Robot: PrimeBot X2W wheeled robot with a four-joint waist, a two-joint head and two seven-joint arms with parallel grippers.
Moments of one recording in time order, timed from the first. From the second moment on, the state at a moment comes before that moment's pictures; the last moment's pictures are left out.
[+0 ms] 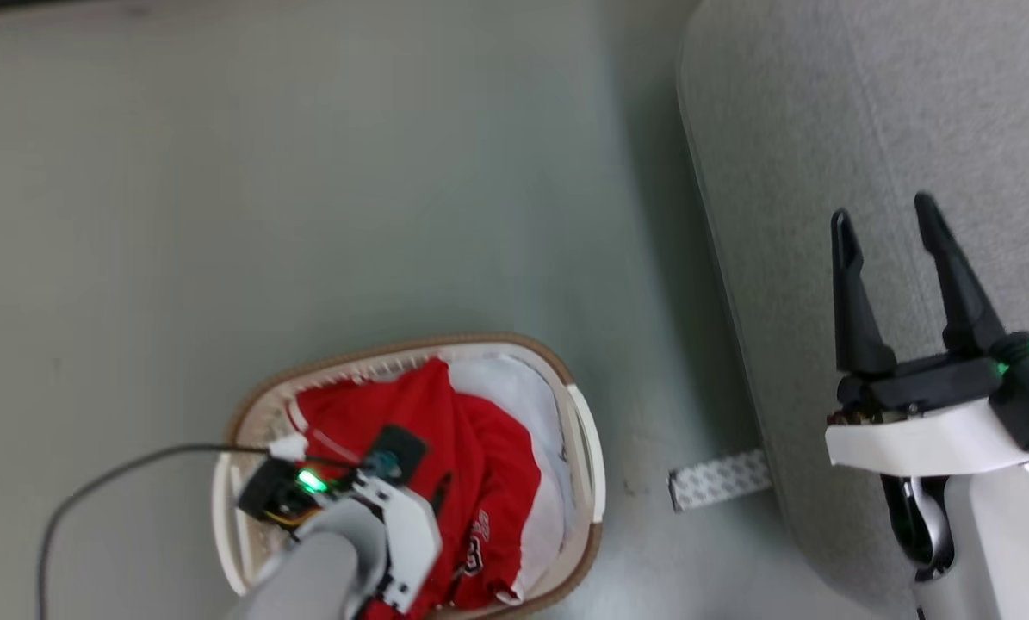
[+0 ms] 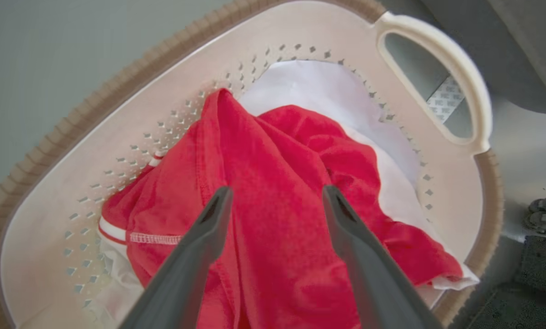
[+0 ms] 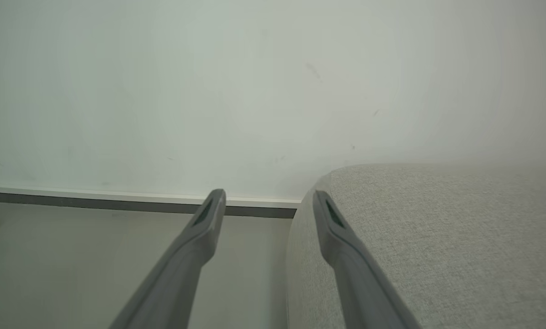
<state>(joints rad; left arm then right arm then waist) -0.60 0.06 -0.46 0.98 0.06 -0.11 -0.08 -0.41 -0.05 0.09 0.10 0.17 0.13 -0.26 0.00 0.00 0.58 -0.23</state>
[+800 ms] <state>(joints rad) -0.76 0.06 -0.44 1.21 -0.03 -0.08 -0.21 -0.42 -0.05 0.05 0.04 0.18 0.13 -0.26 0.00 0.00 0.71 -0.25</state>
